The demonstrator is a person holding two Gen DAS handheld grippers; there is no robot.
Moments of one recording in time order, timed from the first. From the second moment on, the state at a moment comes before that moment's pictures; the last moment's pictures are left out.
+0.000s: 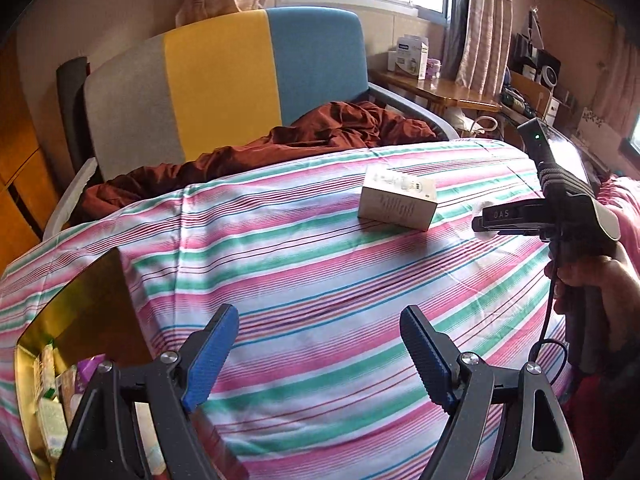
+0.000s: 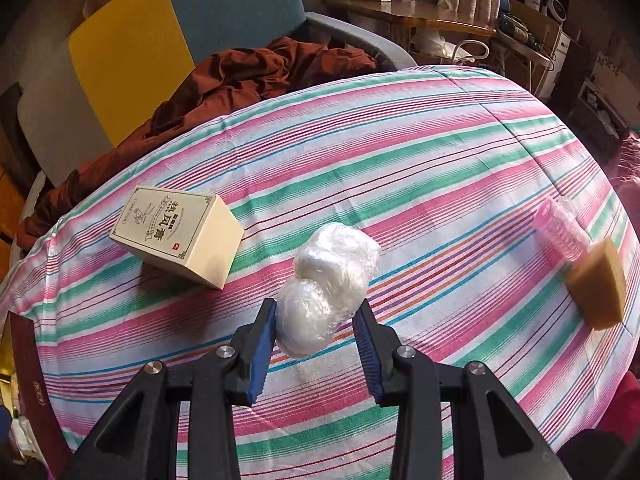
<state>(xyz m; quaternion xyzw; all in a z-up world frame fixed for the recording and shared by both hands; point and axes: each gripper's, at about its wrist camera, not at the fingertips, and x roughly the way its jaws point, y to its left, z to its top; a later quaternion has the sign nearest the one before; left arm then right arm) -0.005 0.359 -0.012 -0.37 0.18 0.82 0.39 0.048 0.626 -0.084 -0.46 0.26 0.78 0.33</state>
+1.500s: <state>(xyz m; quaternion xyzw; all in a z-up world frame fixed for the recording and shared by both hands) -0.117 0.580 -0.095 -0.56 0.08 0.76 0.33 0.084 0.654 -0.070 -0.38 0.36 0.79 0.31</state>
